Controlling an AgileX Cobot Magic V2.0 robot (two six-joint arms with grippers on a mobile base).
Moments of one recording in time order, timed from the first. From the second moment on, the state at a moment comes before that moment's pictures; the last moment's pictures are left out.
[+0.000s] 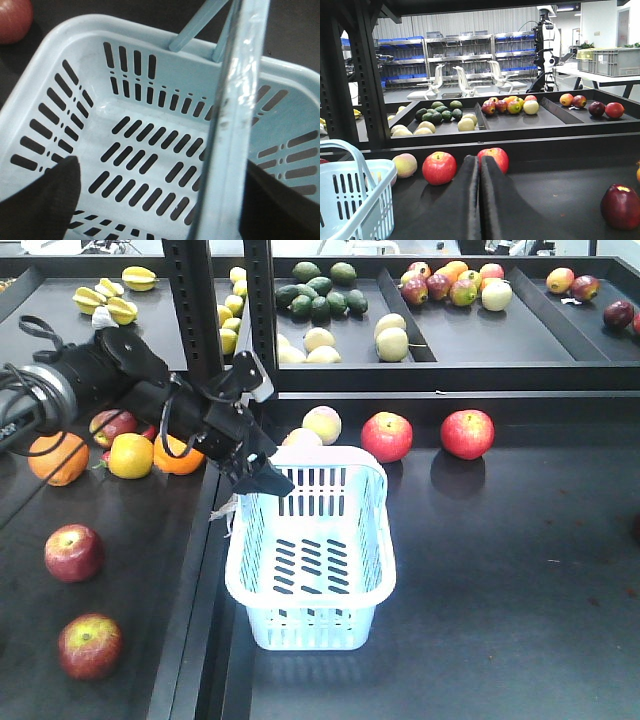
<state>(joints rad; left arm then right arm) -0.26 2.18 -1.86 -0.79 1.08 1.27 -0.02 -0.01 0.03 -0.09 -0.03 0.16</state>
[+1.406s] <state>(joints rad) -0.39 1.87 -1.86 -0.63 1.25 0.59 -0.02 -0.01 0.03 -0.09 -0.03 0.16</state>
